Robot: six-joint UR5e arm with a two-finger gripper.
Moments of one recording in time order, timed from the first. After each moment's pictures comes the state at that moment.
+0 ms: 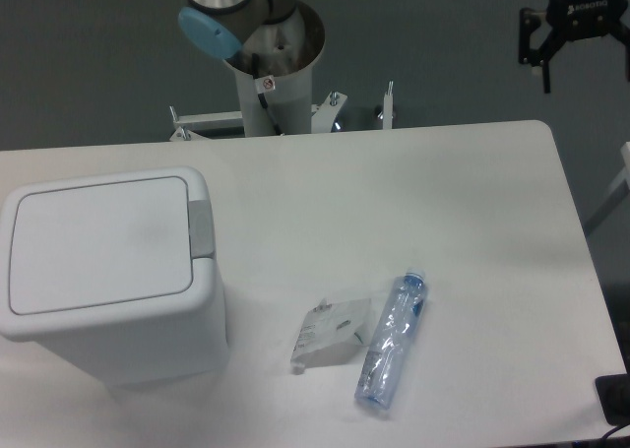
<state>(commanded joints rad) 2.98 -1.60 -1.56 -1.06 1.37 1.14</state>
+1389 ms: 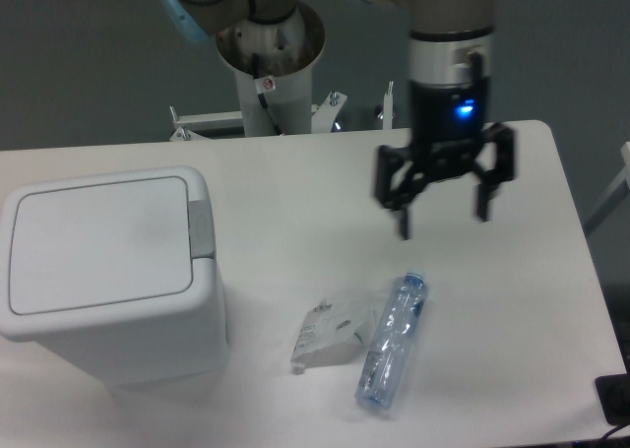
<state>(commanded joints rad) 2.48 -1.70 -1.49 -0.96 1.17 0.00</state>
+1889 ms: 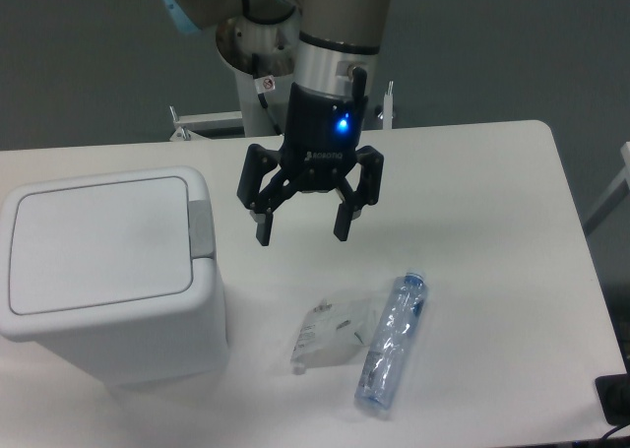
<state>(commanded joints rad) 2.43 -1.68 -1.58 -0.97 1.12 0.00</state>
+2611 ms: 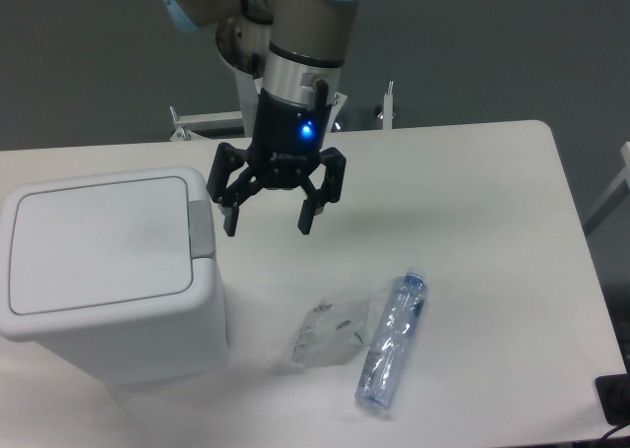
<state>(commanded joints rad) 2.39 -1.62 -1.71 -0.95 1.13 0.00</state>
